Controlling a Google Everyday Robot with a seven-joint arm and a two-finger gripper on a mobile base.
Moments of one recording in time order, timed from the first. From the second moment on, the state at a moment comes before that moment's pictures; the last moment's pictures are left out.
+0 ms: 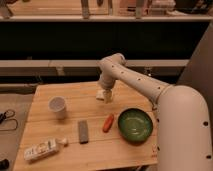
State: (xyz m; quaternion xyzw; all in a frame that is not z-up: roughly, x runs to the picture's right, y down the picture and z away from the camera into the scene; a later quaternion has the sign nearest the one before) arm 0.002 0.029 0.895 -0.28 -0.14 -0.10 0.94
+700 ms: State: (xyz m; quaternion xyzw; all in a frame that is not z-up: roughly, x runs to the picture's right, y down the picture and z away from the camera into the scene) arm 0.001 0.037 0.923 -0.31 -0.13 -0.07 0.94
